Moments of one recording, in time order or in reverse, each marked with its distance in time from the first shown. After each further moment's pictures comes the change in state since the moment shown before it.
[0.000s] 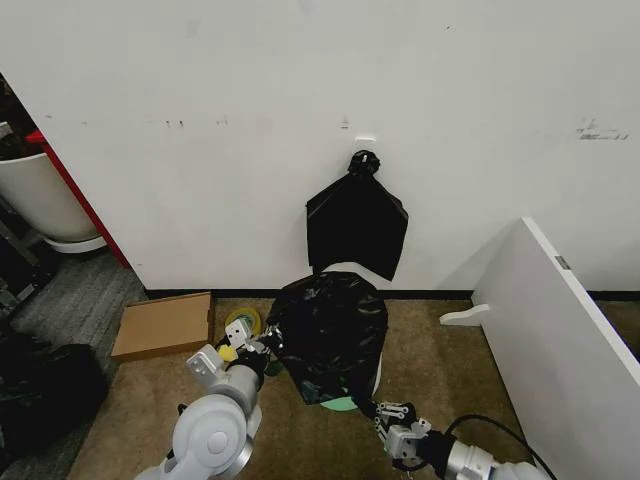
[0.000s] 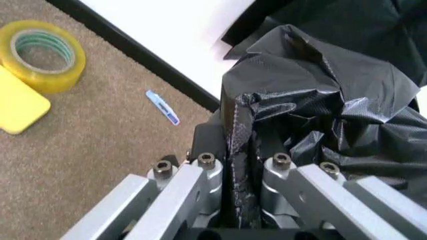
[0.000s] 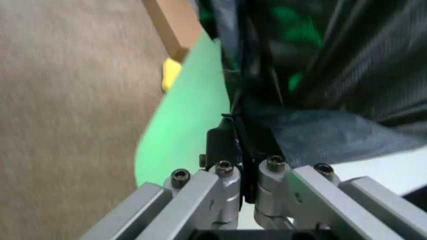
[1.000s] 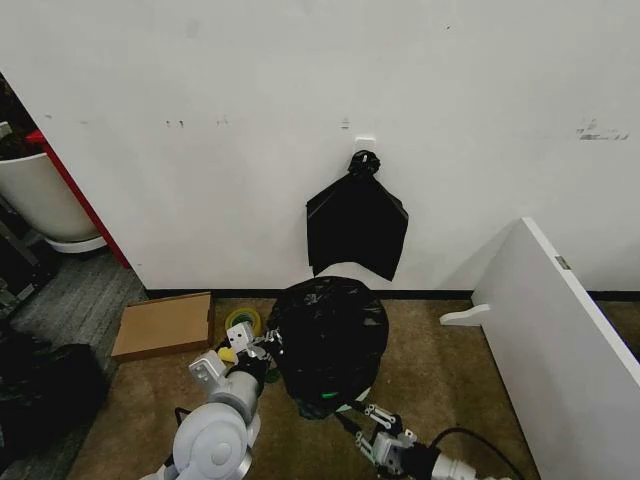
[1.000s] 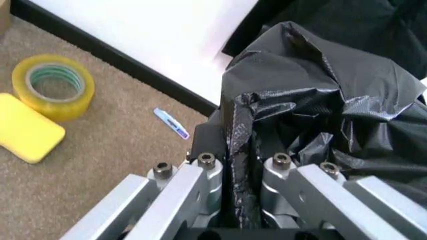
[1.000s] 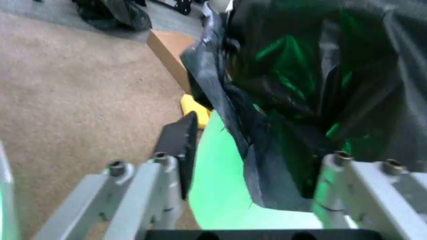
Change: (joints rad) left arm 0.030 0.015 0.006 0.006 0.132 -0.005 0.050; right arm -0.115 0.153 0.021 0.023 0.075 0.053 -0.077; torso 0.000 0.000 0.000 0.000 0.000
